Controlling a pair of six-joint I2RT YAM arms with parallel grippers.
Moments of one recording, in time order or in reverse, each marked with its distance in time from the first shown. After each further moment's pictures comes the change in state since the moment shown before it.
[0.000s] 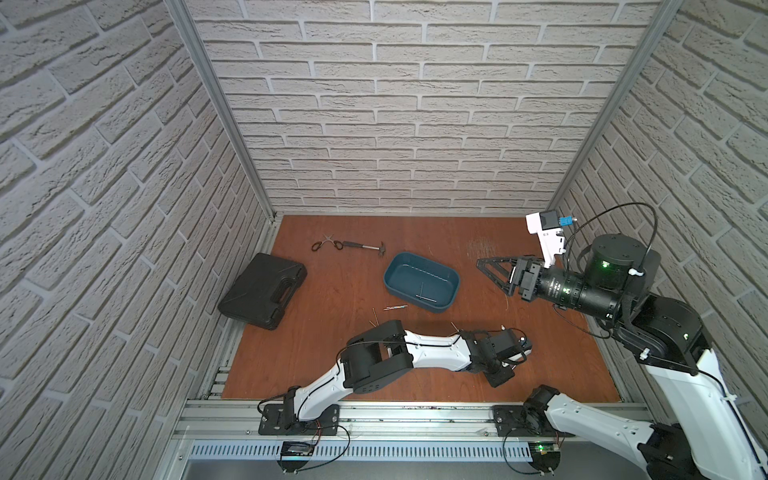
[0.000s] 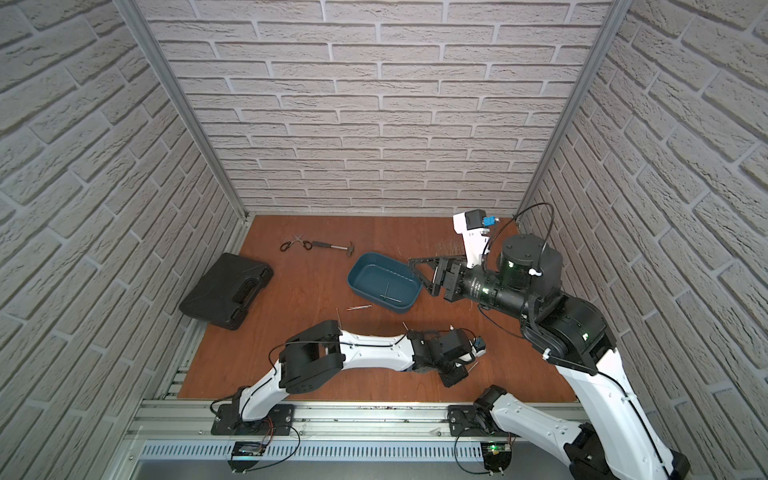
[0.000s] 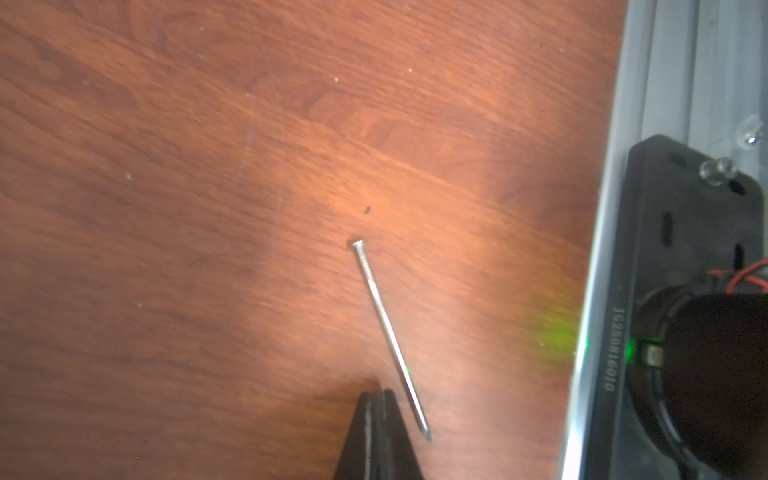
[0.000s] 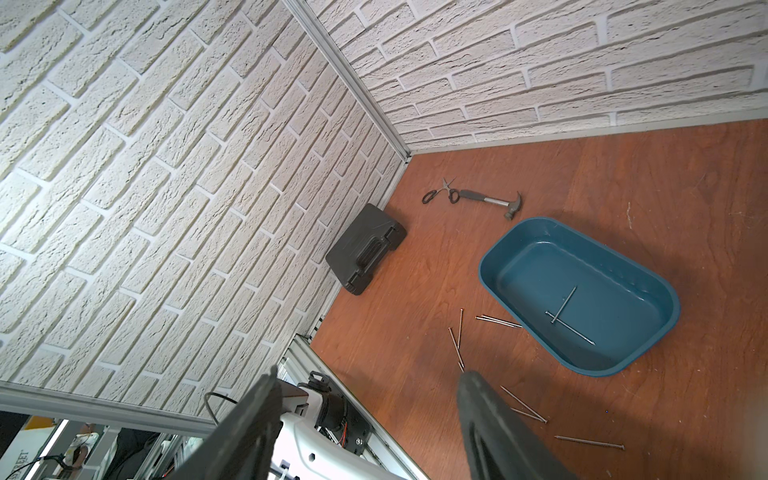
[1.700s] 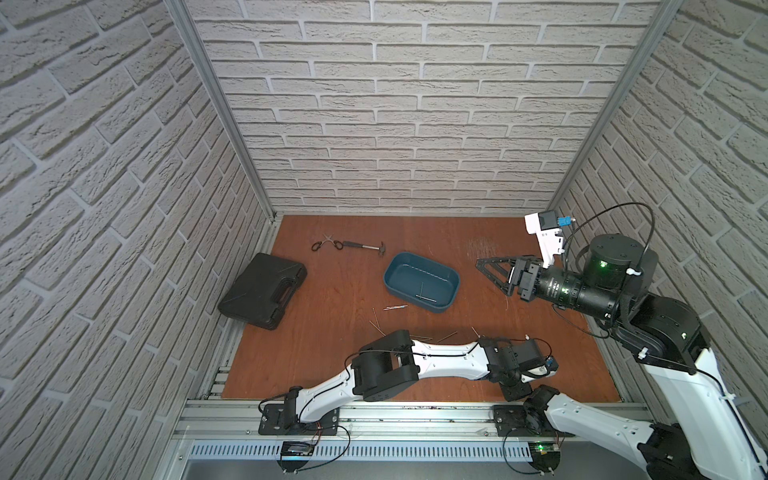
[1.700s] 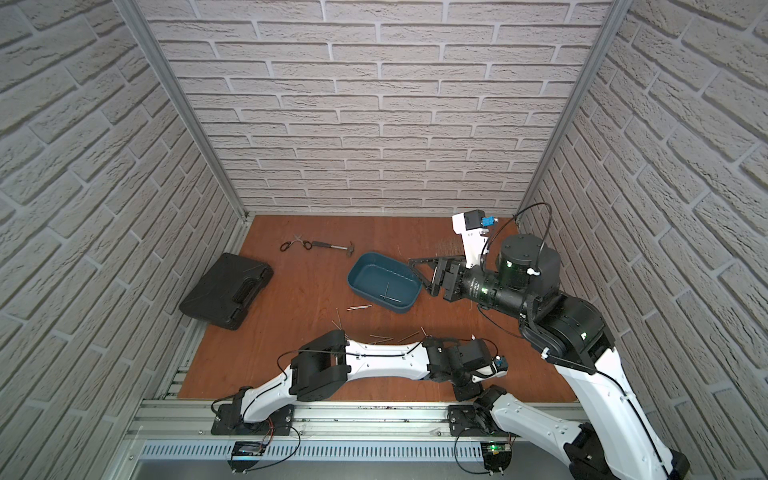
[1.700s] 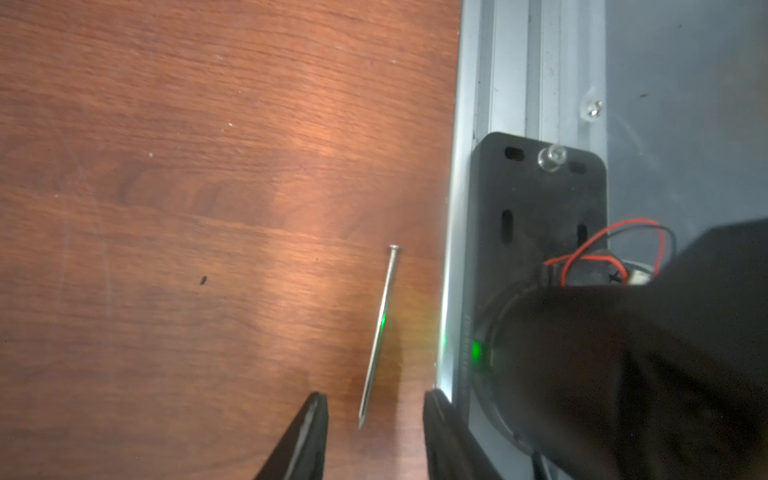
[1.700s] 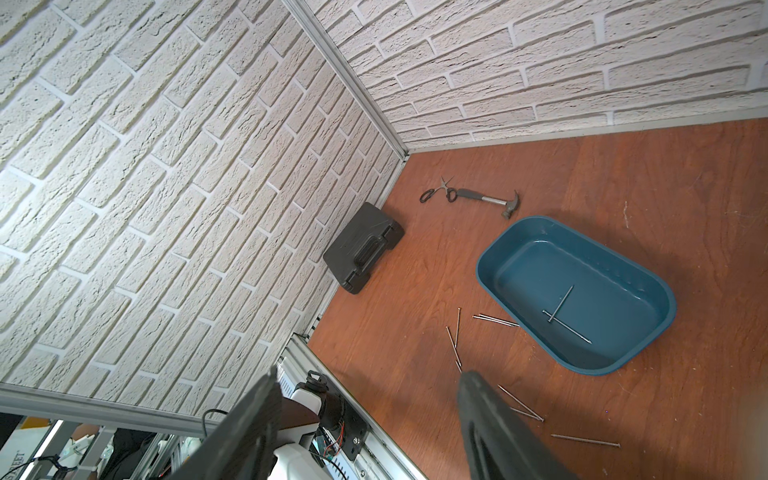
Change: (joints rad) left arm -0.080 0.105 0.280 -0.211 0.085 0.121; right arm 0.000 0.003 -0.002 0.000 0.002 -0.003
